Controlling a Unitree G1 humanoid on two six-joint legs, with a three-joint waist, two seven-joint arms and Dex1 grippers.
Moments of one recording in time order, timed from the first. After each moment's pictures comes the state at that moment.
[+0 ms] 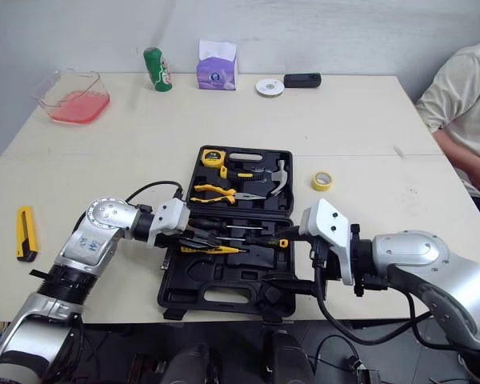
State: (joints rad) left arm -0.57 0.60 -0.23 0.18 -0.19 0.08 -1.31; right arm -0.25 -0.93 -0.05 -0.70 0.83 0.87 0.82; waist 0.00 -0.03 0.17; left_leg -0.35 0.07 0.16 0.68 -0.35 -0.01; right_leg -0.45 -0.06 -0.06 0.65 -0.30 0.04
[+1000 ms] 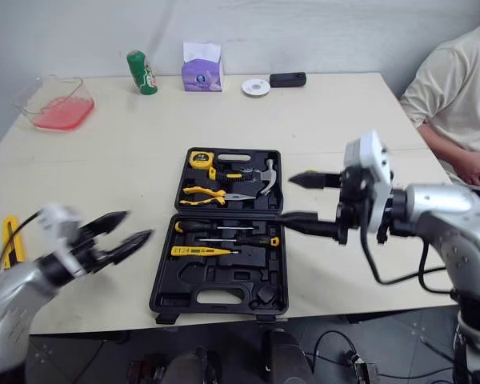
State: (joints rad) left arm 0.15 0.44 0.62 -0.55 -0.56 0.75 -0.60; right arm -0.53 -0.89 -0.14 -0.34 0.88 0.78 1.03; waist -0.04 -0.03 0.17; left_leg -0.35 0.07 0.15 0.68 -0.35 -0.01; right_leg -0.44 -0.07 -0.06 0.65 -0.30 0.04
